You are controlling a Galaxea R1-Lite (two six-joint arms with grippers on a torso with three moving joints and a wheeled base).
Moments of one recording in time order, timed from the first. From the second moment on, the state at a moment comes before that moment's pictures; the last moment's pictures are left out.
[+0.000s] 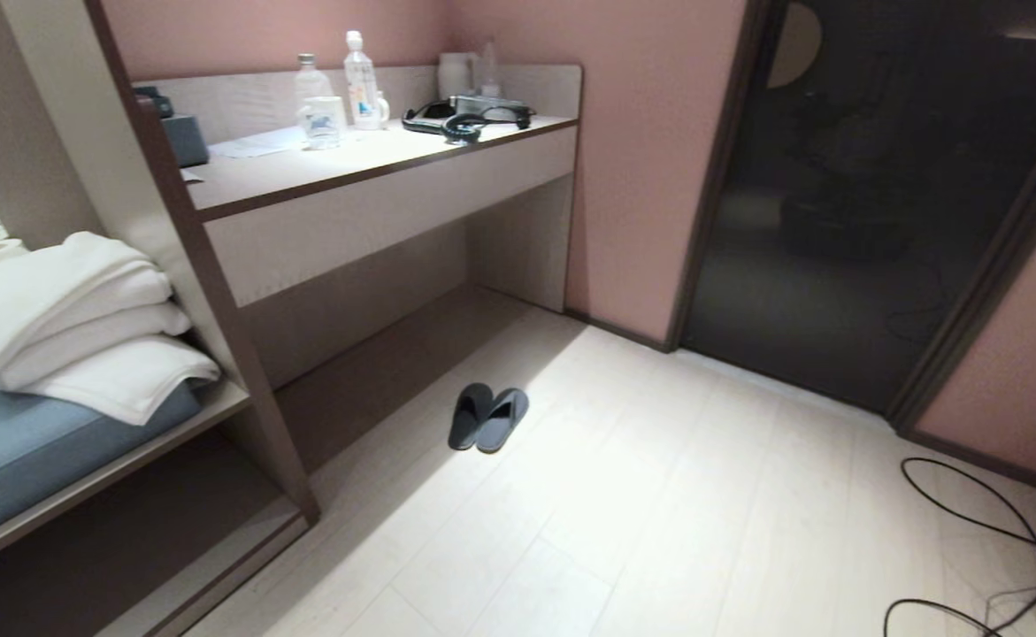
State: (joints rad) left arm 0.00 0.00 0.00 -0.02 0.00 -0.02; right arm 0.00 0.00 0.00 0.00 0.01 -0.02
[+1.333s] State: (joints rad) left arm 0.00 0.00 0.00 -0.02 0.00 -0.02; right arm 0.00 0.00 0.00 0.00 0.01 -0.03
